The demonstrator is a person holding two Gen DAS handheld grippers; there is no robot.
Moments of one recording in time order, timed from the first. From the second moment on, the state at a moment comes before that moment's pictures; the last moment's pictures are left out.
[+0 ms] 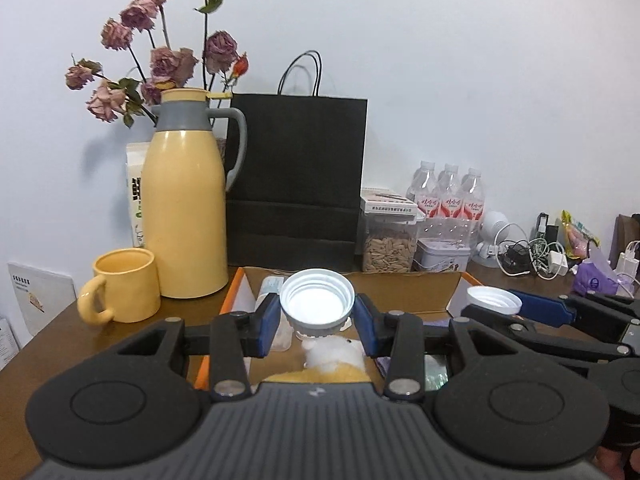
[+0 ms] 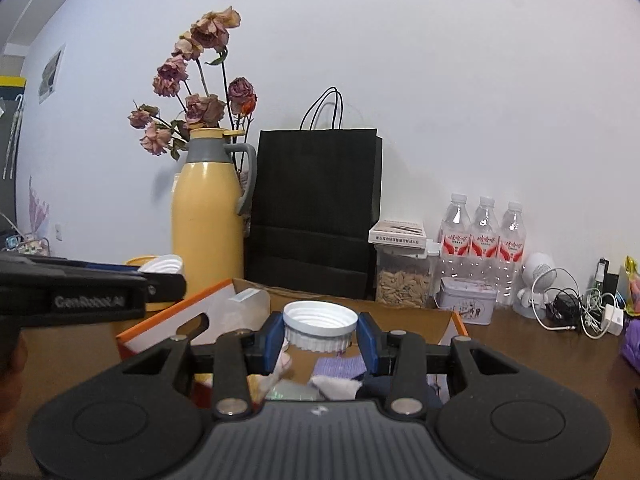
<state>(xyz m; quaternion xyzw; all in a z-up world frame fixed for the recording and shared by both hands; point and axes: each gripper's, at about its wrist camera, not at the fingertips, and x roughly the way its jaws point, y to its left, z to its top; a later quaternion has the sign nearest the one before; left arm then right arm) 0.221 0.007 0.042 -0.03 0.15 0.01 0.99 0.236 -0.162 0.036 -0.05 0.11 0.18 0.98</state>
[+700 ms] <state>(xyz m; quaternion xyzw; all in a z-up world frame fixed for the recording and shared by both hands) 0.303 -0.005 0.016 -0.03 0.20 0.02 0.98 0.316 -0.159 0.003 -0.03 0.18 0.14 0.97</state>
